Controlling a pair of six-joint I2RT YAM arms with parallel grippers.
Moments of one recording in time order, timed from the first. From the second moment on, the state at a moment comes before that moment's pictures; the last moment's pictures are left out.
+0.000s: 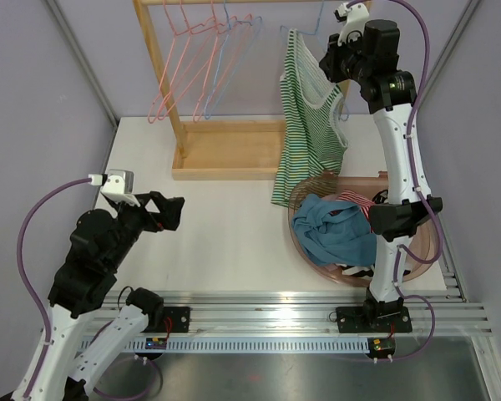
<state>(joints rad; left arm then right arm) -0.42 0.50 0.96 -0.62 -0.09 -0.29 0.22 2.06 2.64 -0.80 -0.21 -0.08</state>
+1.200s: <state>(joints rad) -0.42 0.52 0.91 -0.63 -0.11 -0.29 0.35 1.82 2.42 -0.59 -0.28 0.29</state>
